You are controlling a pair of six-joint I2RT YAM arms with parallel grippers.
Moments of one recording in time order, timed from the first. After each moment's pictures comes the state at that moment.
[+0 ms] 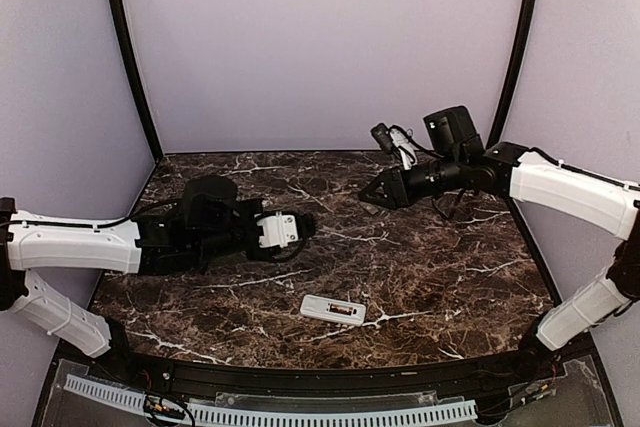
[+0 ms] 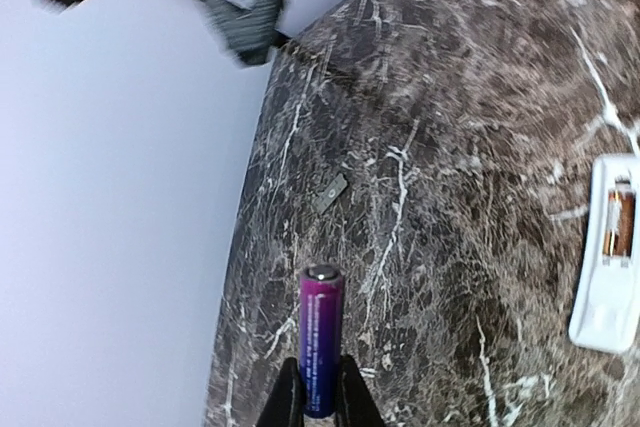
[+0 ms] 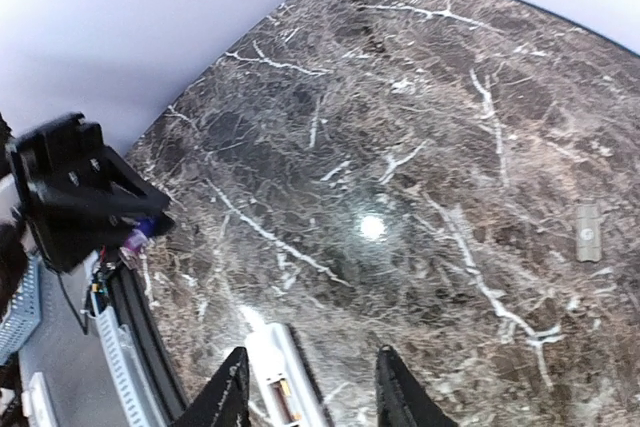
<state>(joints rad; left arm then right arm) -0.99 1.31 0.80 0.13 -0.14 0.91 0.70 1.44 1.21 -0.41 -0.47 0.17</state>
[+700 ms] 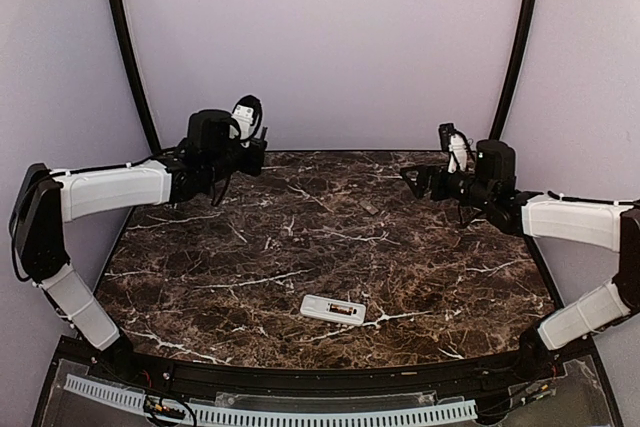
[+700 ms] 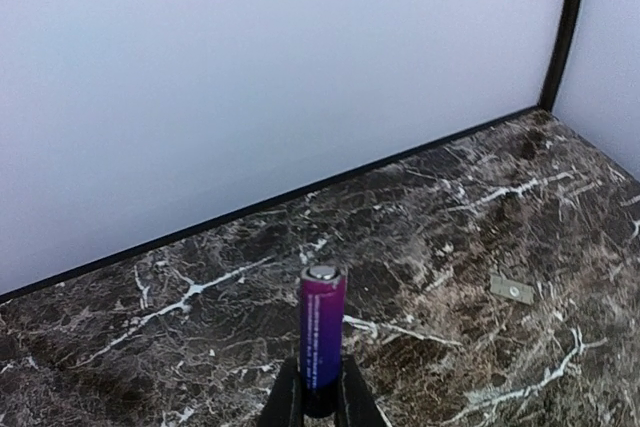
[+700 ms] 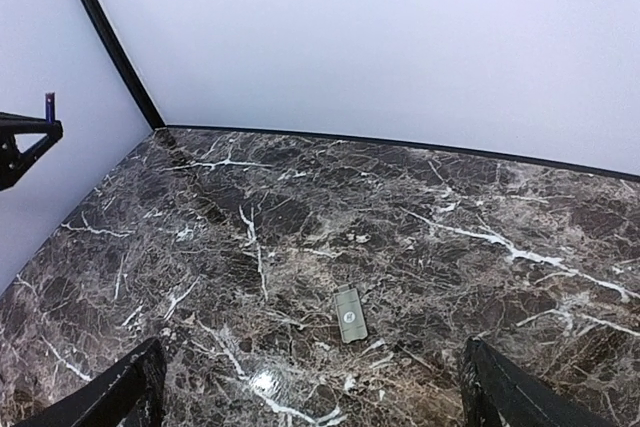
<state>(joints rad) -0.60 1.61 1.15 0.15 -0.18 -0.01 0.41 1.35 0.75 0.32 -0.24 0.21</state>
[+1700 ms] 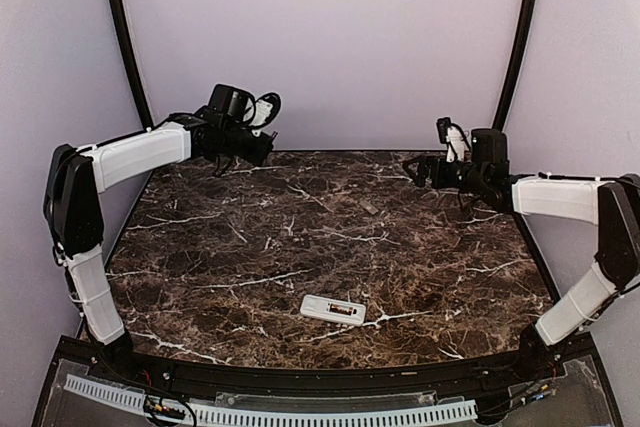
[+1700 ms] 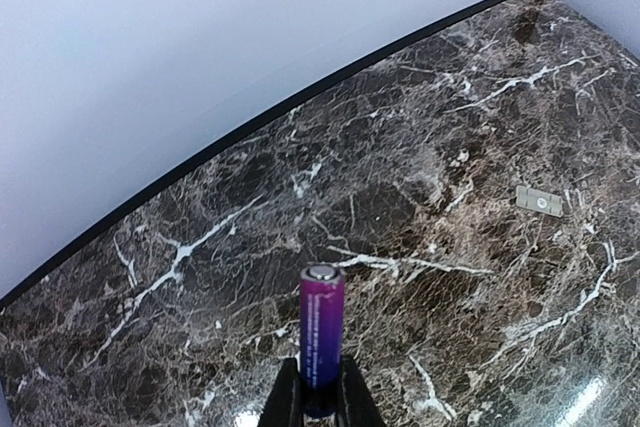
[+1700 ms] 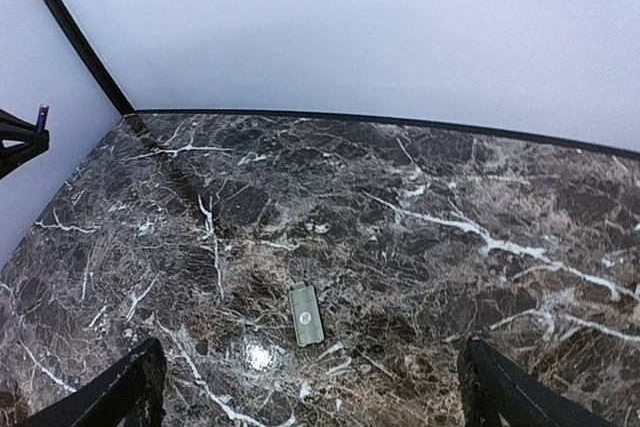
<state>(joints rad) -0.51 1.86 1.61 -0.38 -0.07 0.11 0.31 1.51 0.88 0.25 -0.29 0.20</state>
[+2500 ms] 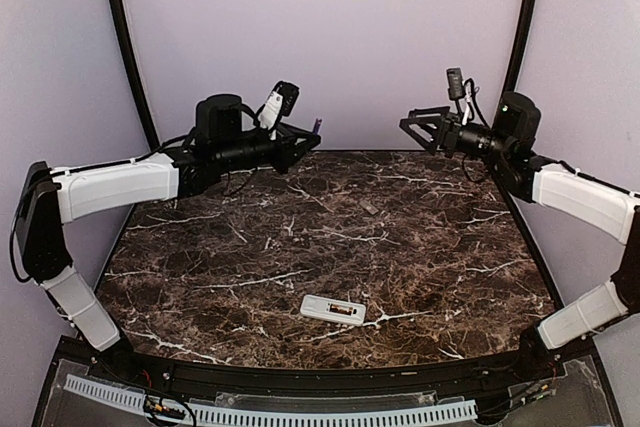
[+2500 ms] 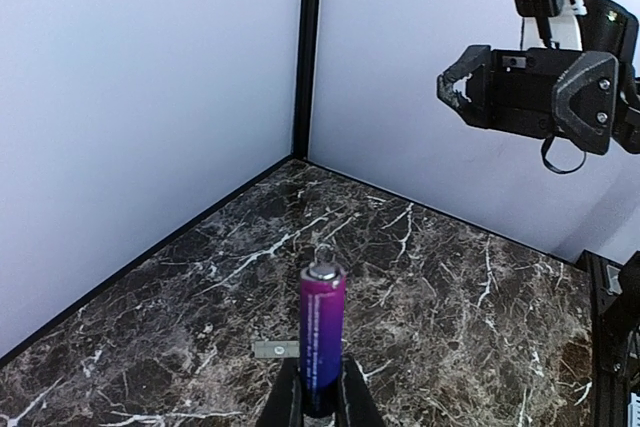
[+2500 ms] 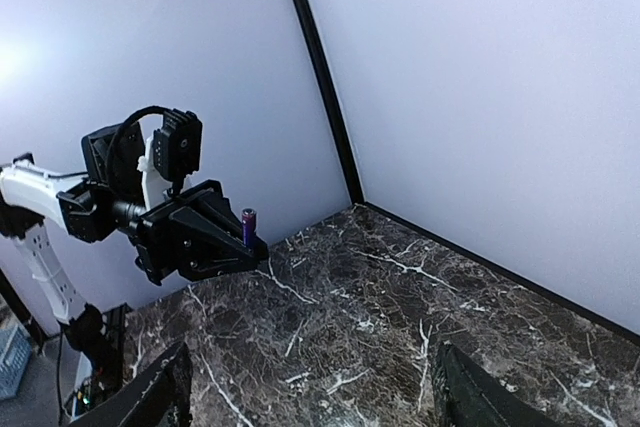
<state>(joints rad) -0.69 1.66 1.33 0.16 0.31 -0.03 0.33 1.35 1.01 0.42 -0.80 0.30</state>
